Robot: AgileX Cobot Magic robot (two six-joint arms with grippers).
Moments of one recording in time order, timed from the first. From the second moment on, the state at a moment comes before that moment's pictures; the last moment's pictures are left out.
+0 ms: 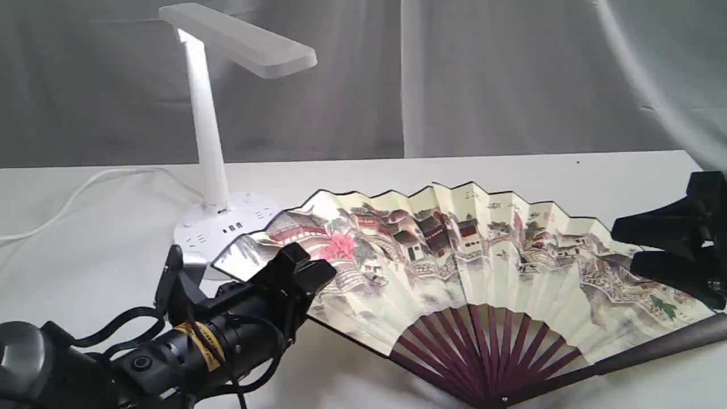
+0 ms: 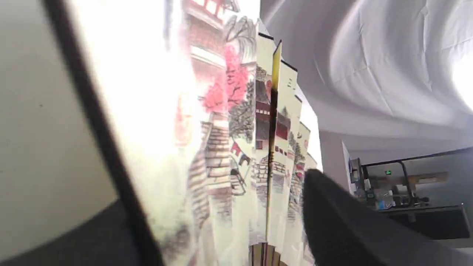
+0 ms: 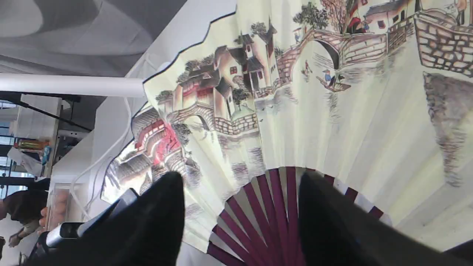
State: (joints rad) left arm -0.58 1.98 -0.63 0.06 -0.92 -1.29; right arm -0.40 1.62 -0.73 1.44 1.01 -1.06
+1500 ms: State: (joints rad) left arm -0.41 1.26 -0.63 0.66 0.42 -1.01; right arm -0.02 1.62 -0.91 0.61 0.85 -0.49
